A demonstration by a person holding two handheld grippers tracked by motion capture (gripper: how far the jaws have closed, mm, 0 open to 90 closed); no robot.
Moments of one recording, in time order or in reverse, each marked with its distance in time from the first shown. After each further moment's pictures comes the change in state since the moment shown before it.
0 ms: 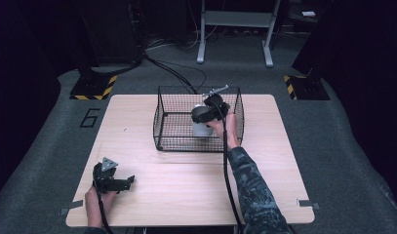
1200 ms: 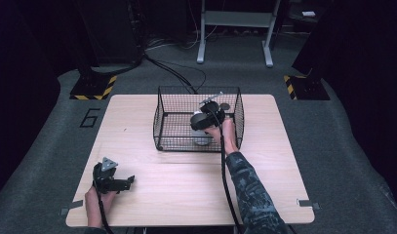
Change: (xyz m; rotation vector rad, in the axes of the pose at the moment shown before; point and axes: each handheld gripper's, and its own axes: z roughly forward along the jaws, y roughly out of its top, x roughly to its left) left arm 0.000 0.000 0.000 -0.002 0.001 -0.001; right arm 0.011 -0.015 0.017 0.071 -0.037 -0.008
